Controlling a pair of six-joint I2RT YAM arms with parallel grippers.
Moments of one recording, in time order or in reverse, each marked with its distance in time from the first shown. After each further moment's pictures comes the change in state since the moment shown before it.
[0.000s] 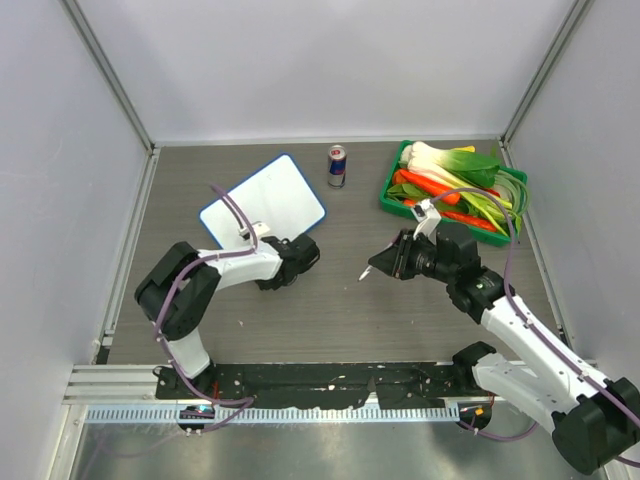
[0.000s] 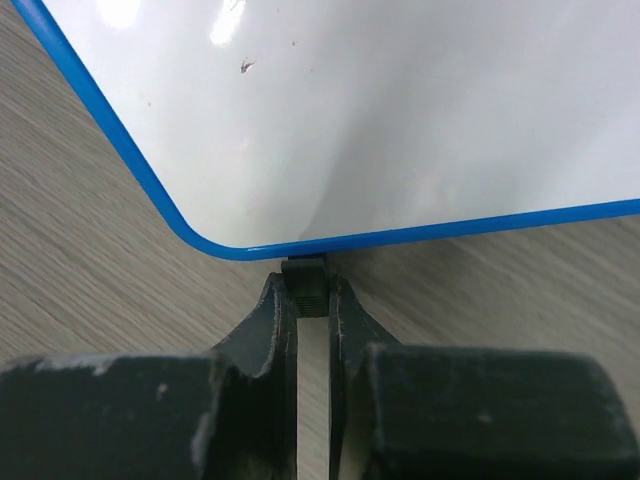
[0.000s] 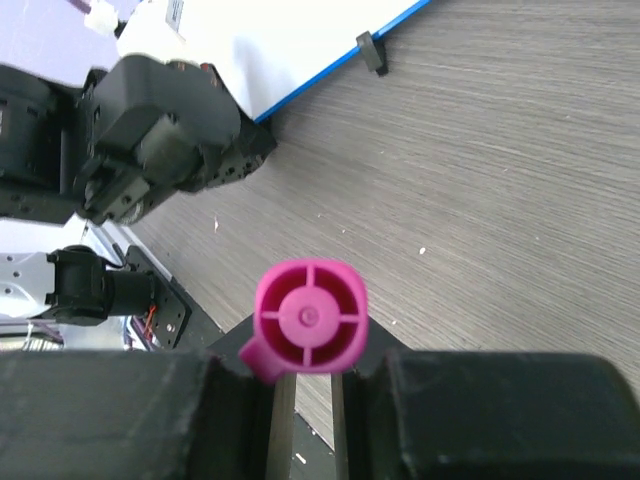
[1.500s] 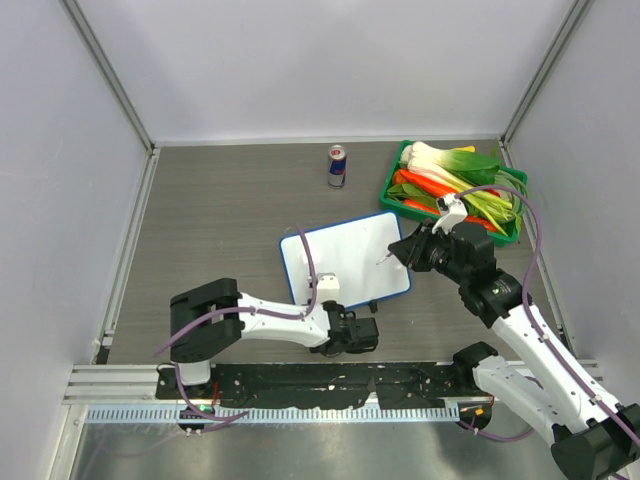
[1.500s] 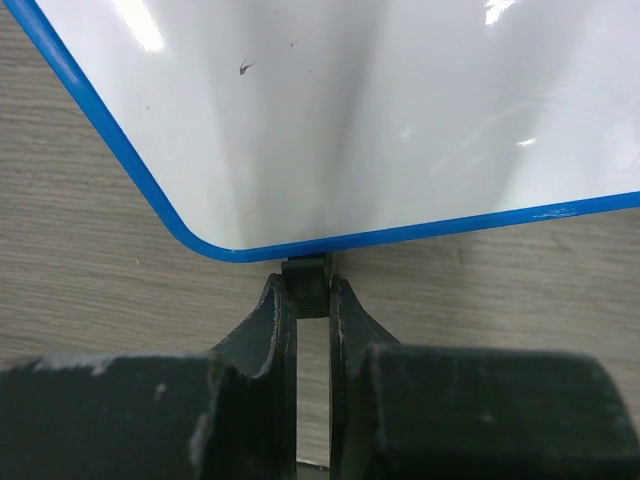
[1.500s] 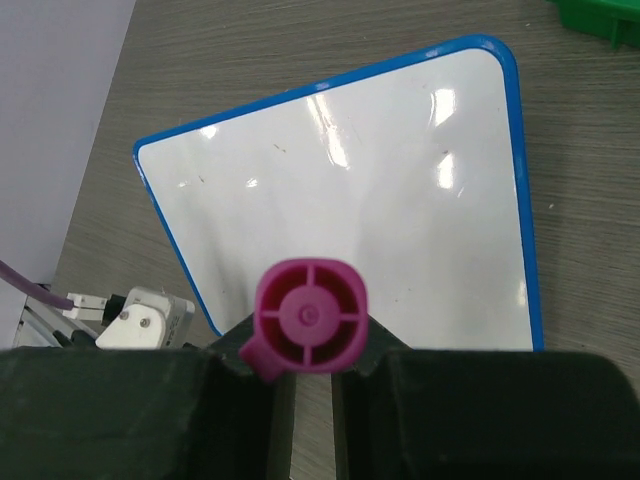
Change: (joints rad) left arm -0.644 0.076 0.134 -0.167 0.051 -0.185; right arm -0.044 -0.099 0.068 -0.139 0.228 -0.026
